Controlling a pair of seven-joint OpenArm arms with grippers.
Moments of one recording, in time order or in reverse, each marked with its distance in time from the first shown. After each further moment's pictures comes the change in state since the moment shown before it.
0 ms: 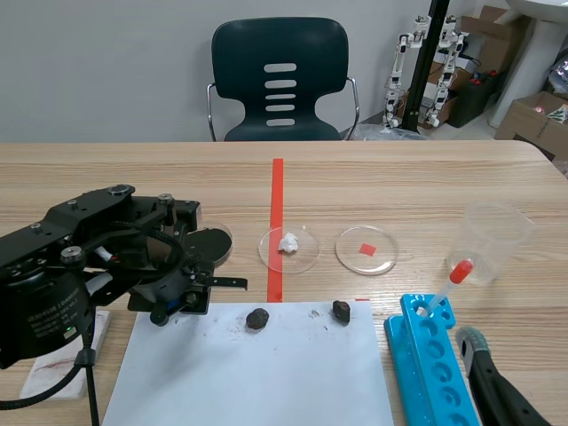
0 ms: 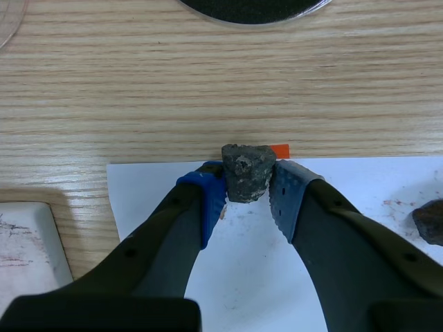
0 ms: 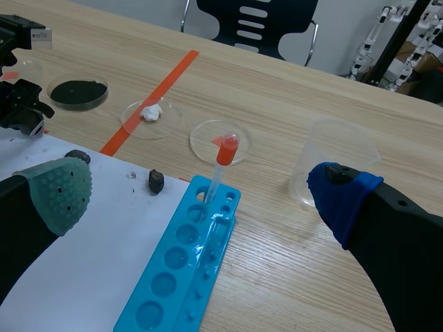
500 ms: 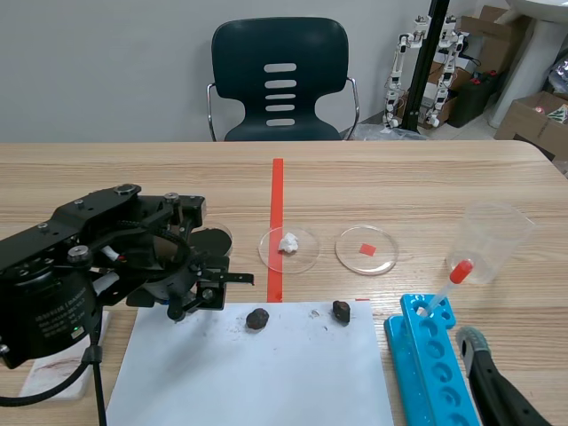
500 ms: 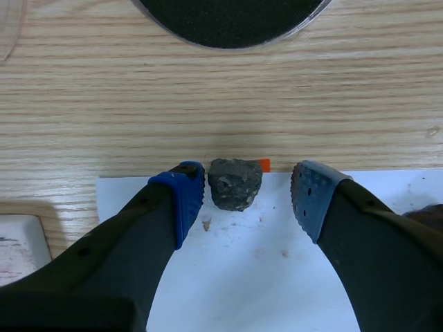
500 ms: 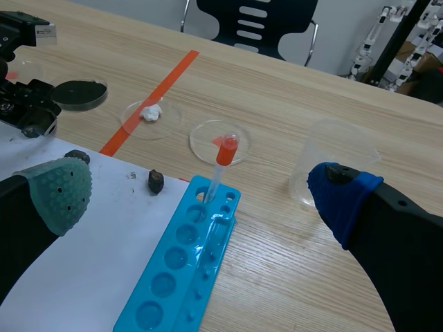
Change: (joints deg) left arm 0.0 1.0 0.0 0.0 0.0 0.2 -2.1; right arm 0.0 0.0 0.0 0.0 0.0 0.0 0.0
